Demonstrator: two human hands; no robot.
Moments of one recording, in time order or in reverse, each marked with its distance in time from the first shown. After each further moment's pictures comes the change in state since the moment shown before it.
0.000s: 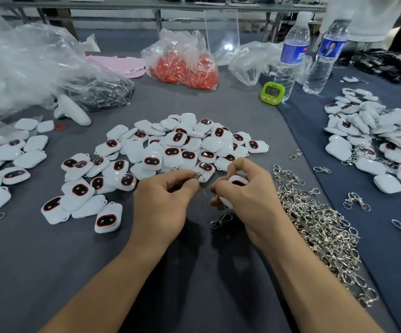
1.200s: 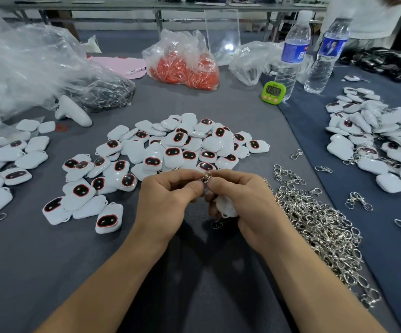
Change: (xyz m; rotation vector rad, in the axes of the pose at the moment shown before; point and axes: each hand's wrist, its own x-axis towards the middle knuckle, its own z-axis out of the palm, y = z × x) left_hand 0.000 0.008 -0.001 -0.233 -0.157 -0.010; right_hand 0.001 0.002 0.002 0.166 -0.134 0.132
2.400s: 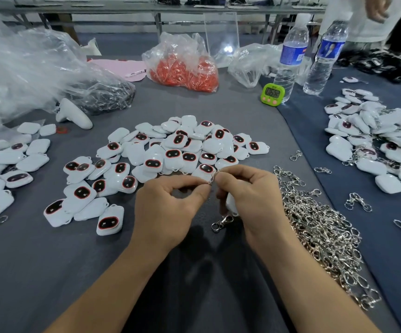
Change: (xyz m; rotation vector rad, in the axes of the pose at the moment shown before) left_hand -0.004 -0.005 -0.003 0.389 0.093 0.222; right_hand 0.001 0.000 0.002 -0.029 0.192 -0.122
